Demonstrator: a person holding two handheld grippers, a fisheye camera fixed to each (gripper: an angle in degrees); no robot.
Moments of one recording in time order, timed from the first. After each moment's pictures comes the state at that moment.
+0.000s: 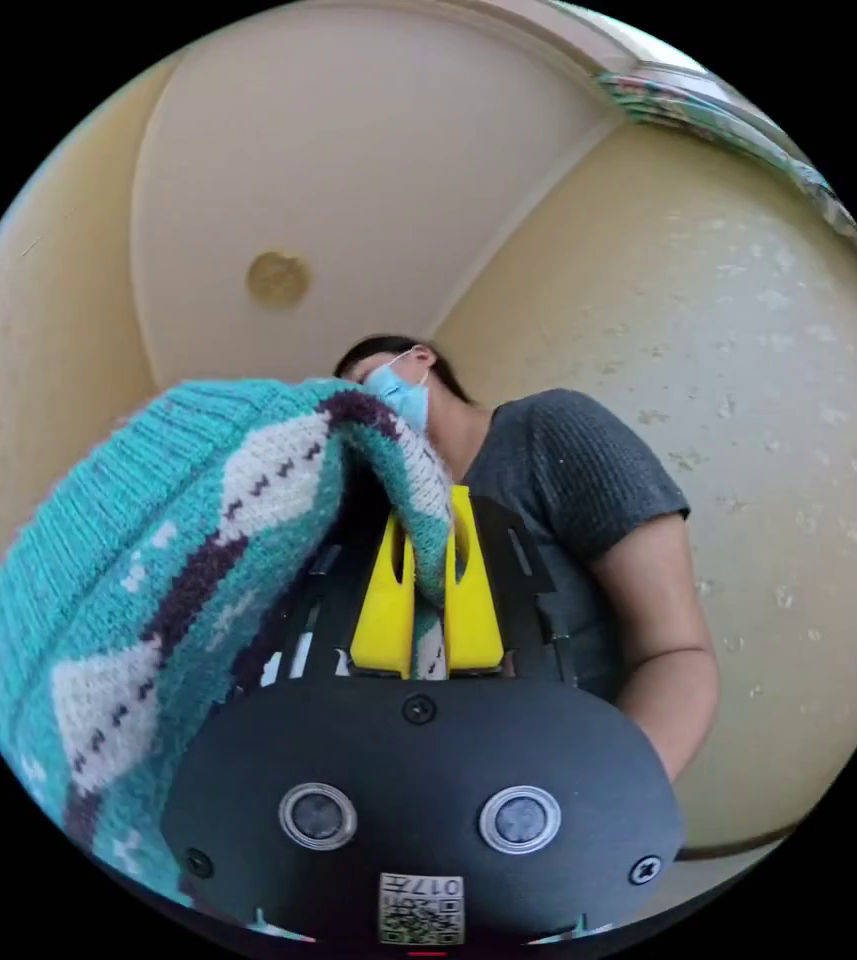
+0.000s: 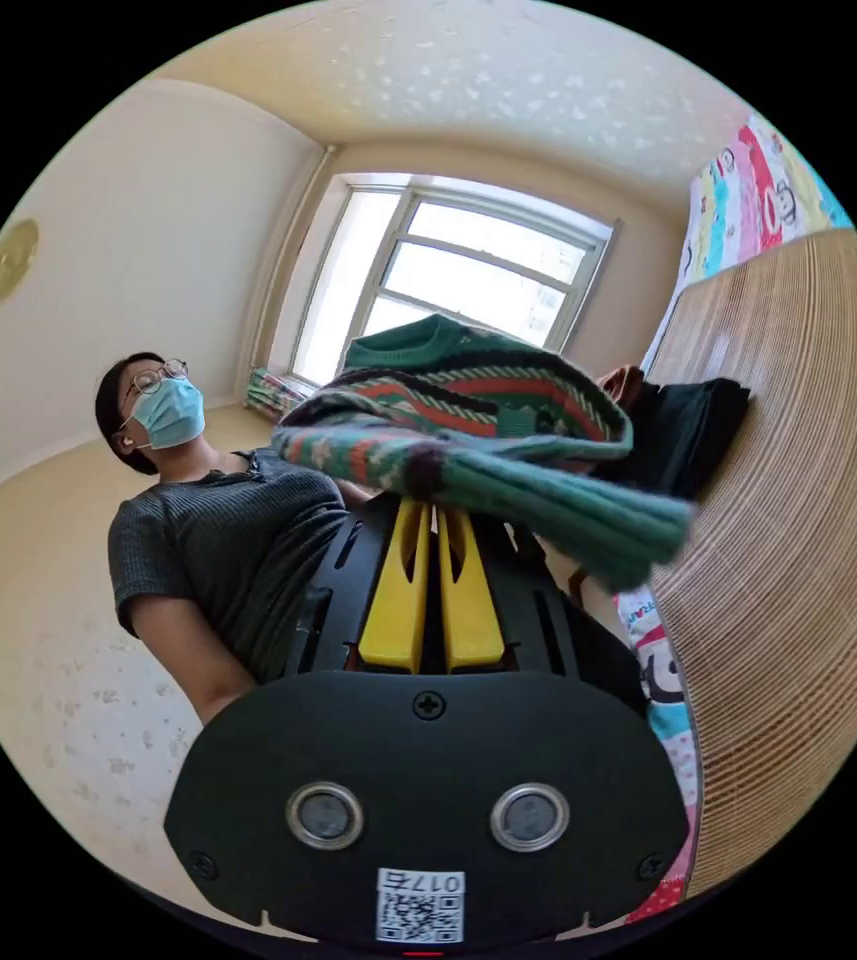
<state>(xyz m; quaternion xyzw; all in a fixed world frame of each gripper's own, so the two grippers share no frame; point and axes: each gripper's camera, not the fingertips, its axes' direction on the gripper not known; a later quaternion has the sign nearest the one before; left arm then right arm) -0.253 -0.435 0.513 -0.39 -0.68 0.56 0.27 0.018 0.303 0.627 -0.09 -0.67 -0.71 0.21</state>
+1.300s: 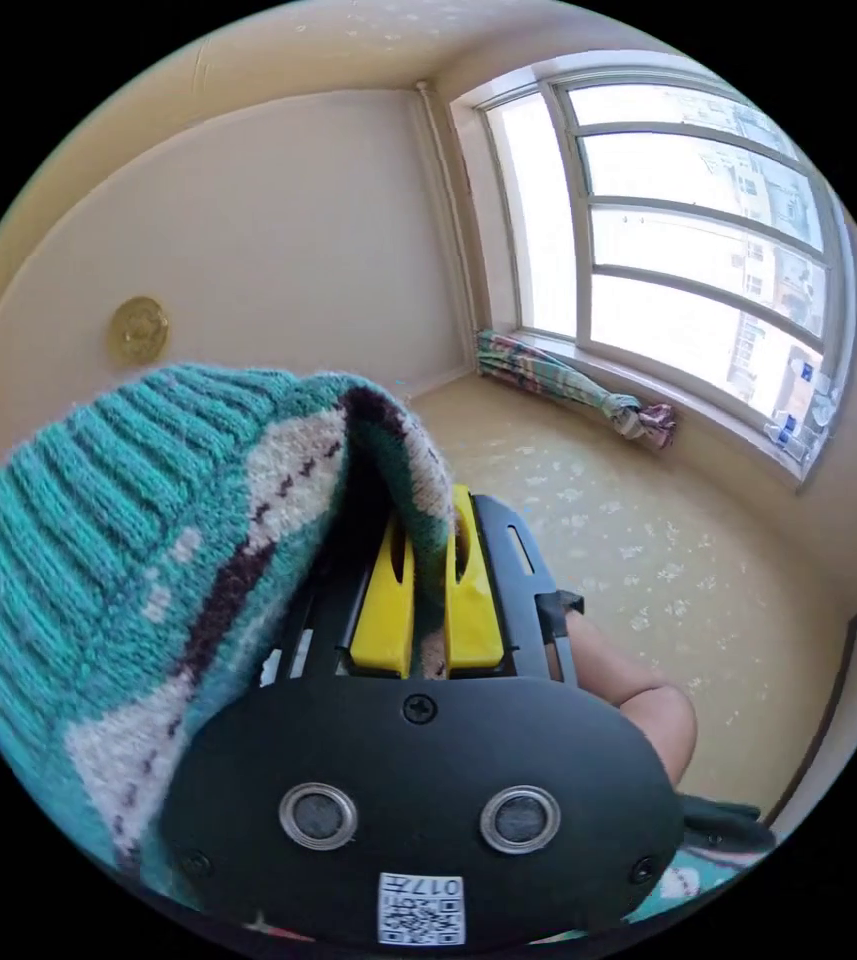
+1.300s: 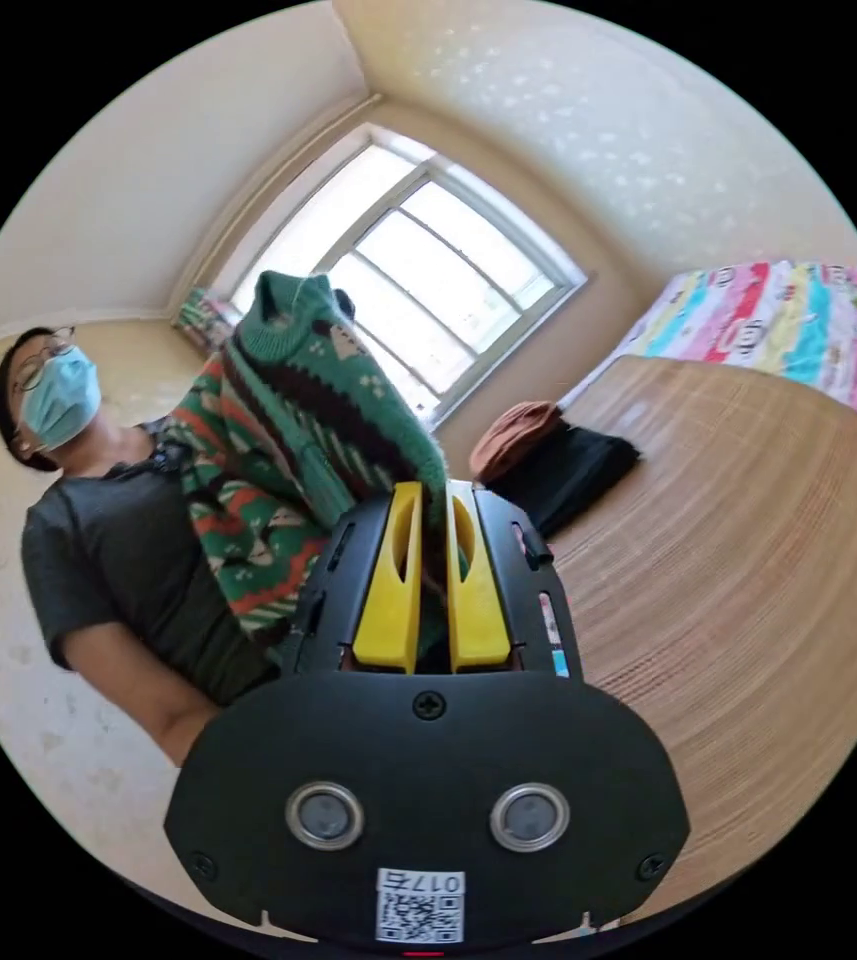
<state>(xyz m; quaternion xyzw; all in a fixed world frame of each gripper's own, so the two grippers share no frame) -0.281 -0.544 0.218 -0.37 -0.35 0.55 0.66 0.221 0.560 0.700 0.11 -0.59 -0.74 0.29</state>
